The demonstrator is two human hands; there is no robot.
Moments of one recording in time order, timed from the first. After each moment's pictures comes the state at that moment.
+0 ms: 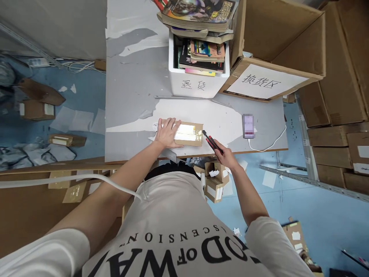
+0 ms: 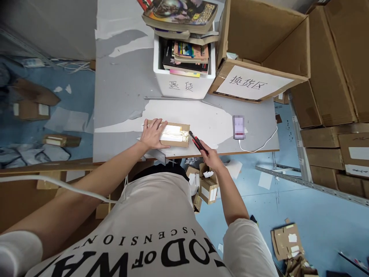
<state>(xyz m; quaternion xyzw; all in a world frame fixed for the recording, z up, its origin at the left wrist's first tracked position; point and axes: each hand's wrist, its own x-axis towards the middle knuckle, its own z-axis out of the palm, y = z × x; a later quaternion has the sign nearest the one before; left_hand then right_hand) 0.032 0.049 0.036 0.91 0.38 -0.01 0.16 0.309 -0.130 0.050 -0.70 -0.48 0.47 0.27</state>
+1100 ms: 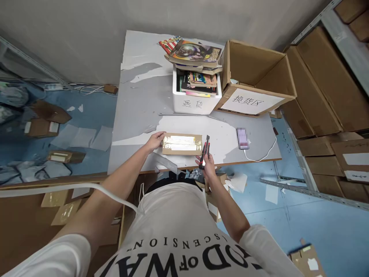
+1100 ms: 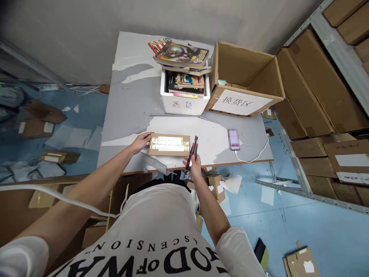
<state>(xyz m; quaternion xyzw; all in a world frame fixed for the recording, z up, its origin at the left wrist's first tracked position) -0.020 0.093 0.028 0.51 0.57 0.17 0.62 0.211 -0.107 0.014 -0.59 -0.09 0.52 0.61</state>
